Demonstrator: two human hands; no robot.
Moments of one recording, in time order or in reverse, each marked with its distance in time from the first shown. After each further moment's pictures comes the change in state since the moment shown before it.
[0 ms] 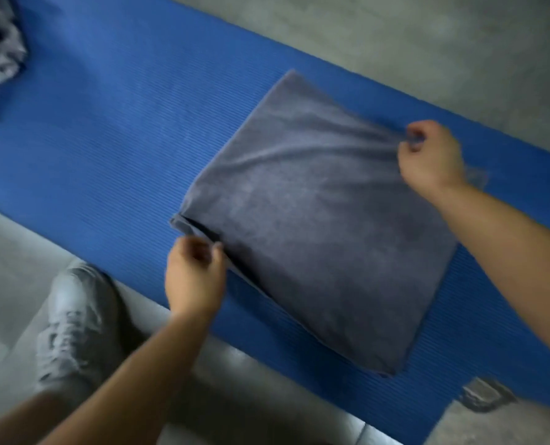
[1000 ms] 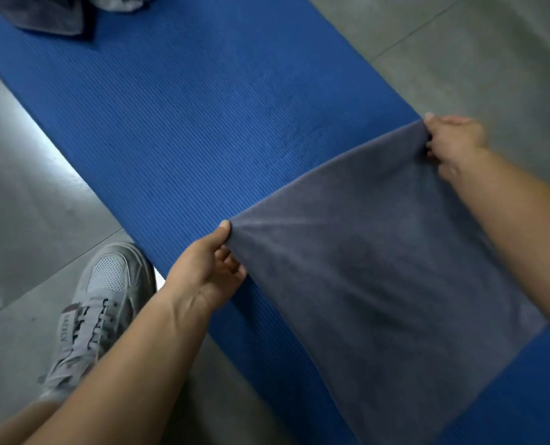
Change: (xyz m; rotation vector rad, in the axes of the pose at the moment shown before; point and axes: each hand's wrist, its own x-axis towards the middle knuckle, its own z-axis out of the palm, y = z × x) left_hand 0.102 -0.026 -0.055 -1.455 -0.293 -1.003; right_hand 0.126 -0.202 0.090 0.432 -0.127 0.185
